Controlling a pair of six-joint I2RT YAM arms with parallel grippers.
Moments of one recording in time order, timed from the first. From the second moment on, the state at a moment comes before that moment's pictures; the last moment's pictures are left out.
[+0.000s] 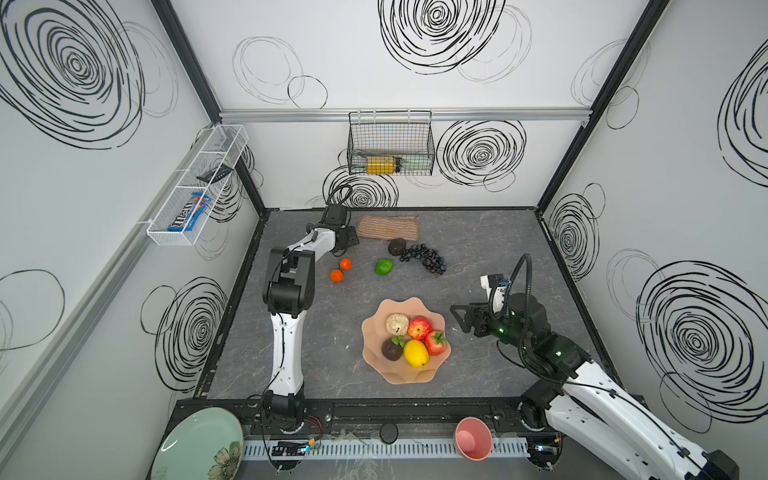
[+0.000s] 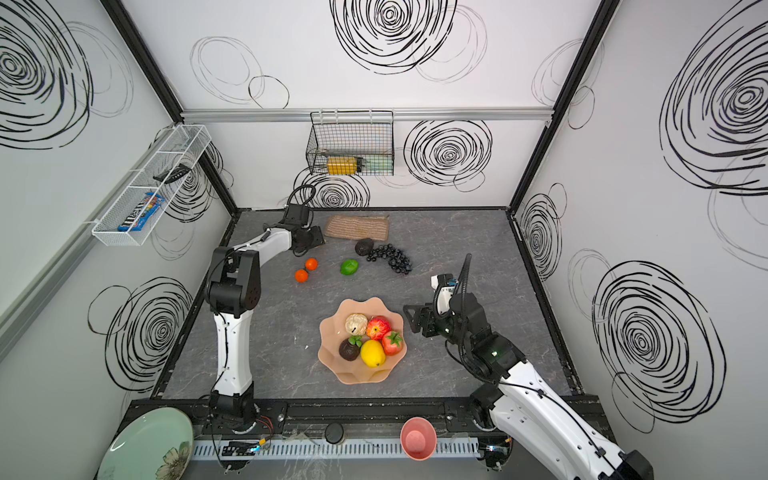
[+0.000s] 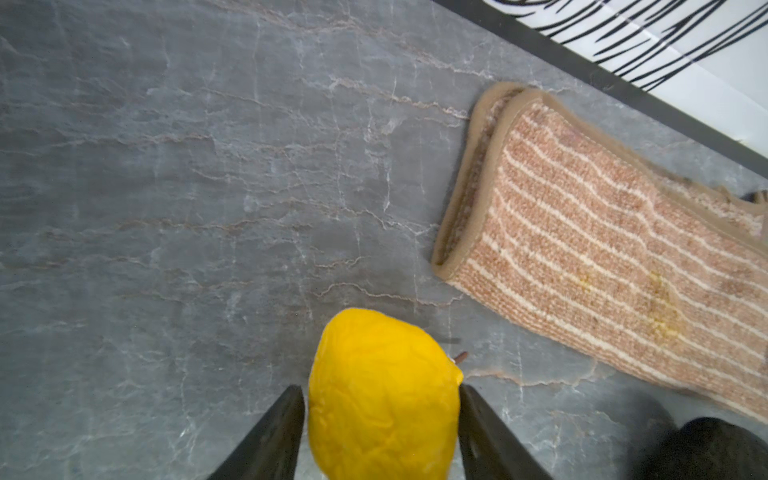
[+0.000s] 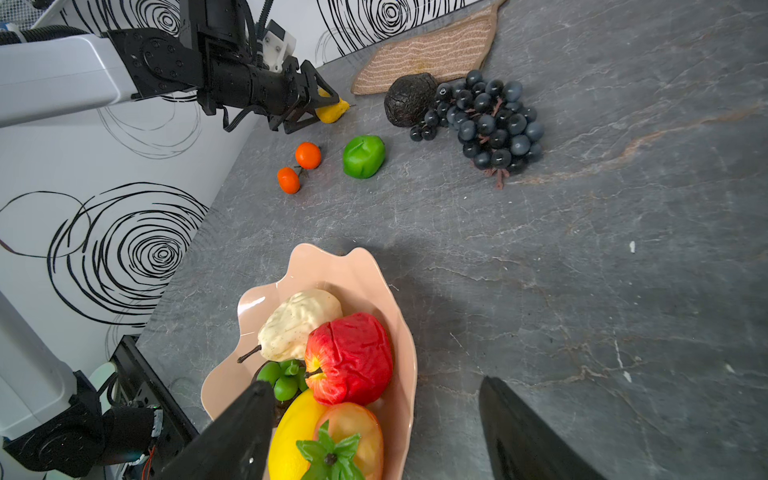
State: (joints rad) left arm -0.13 2.27 1.71 -0.38 0.01 -0.47; right arm 0.58 0.67 0.48 -0.30 -0.15 0.54
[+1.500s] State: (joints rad) left arm -0.52 1.27 0.77 0.07 0.32 -0.71; right arm 0.57 0.78 0.51 -0.15 -0.33 0.52
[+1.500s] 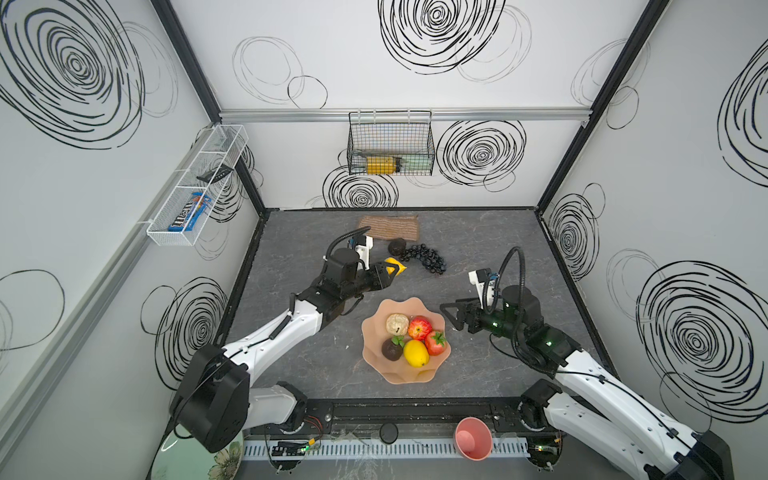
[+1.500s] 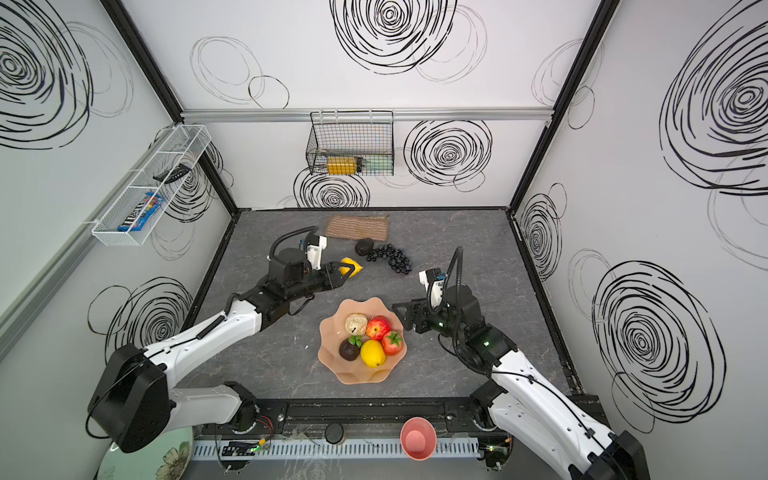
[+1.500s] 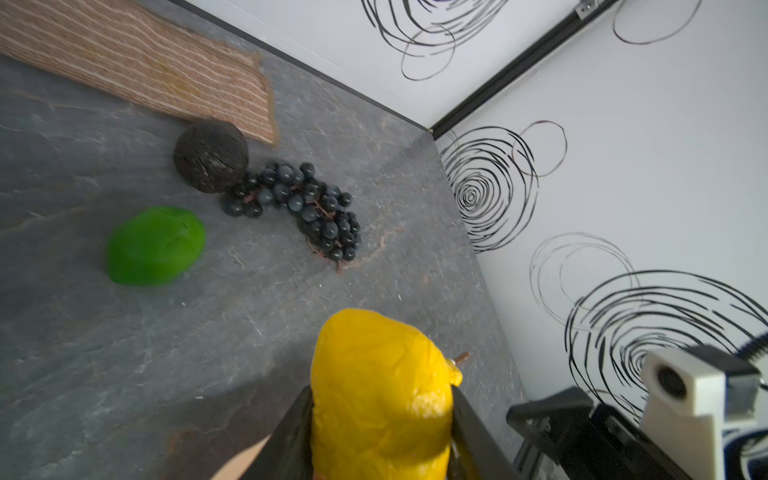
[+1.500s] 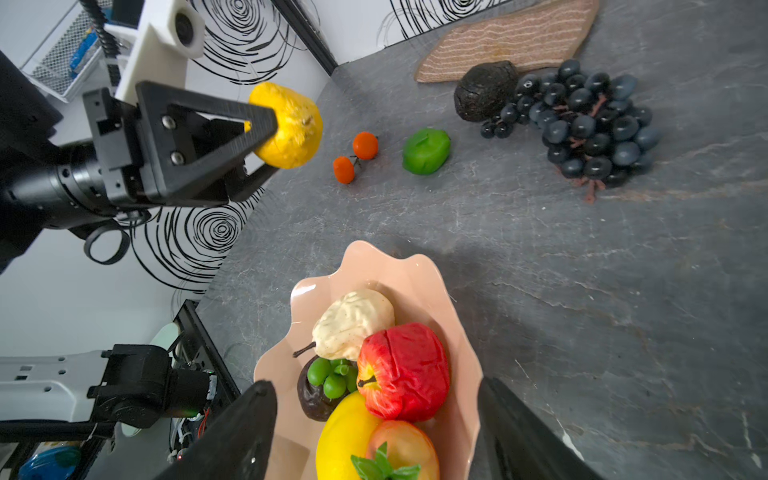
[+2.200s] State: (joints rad) left arm -0.66 1.23 0.71 0.04 0.54 -0.69; right arm 0.86 0.91 0.53 0.03 -0.20 0.26
